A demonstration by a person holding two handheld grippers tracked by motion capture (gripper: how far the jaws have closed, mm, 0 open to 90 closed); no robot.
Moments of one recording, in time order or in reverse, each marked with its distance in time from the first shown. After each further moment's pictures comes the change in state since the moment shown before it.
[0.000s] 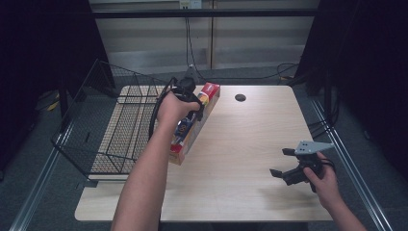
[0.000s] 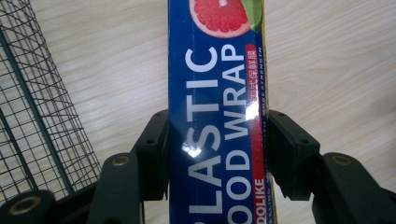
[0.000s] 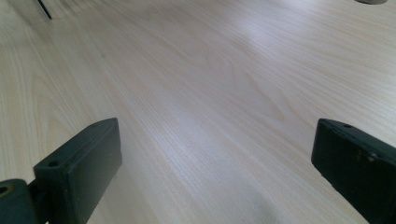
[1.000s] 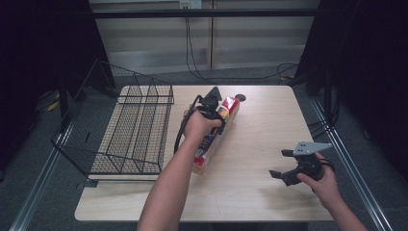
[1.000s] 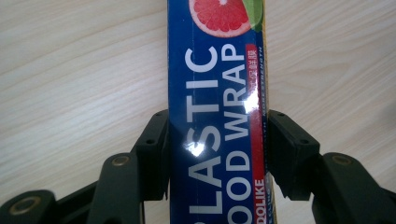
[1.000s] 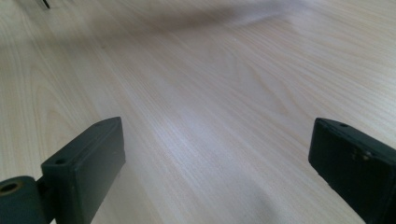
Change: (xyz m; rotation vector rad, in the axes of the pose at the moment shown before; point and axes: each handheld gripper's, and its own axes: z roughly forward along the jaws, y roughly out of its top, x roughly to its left) left arm -0.041 0.004 0.081 0.008 -0.042 0.077; right arm 0.001 0.000 0.002 0.027 0.008 -0.015
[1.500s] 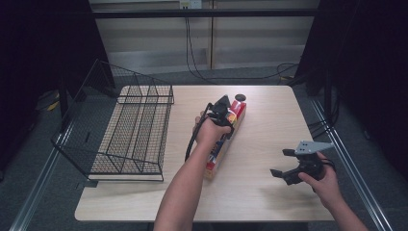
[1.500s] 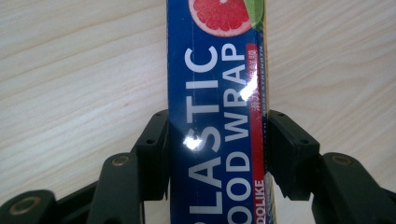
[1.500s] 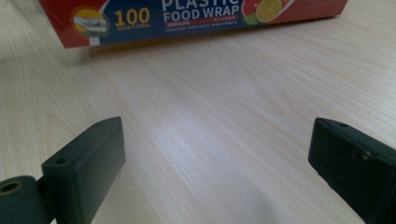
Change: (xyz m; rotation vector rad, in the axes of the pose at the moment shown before) left arm -0.016 0.007 0.050 0.003 -0.003 0.009; right arm -0.002 0.000 -0.003 -0.008 -0.006 0.011
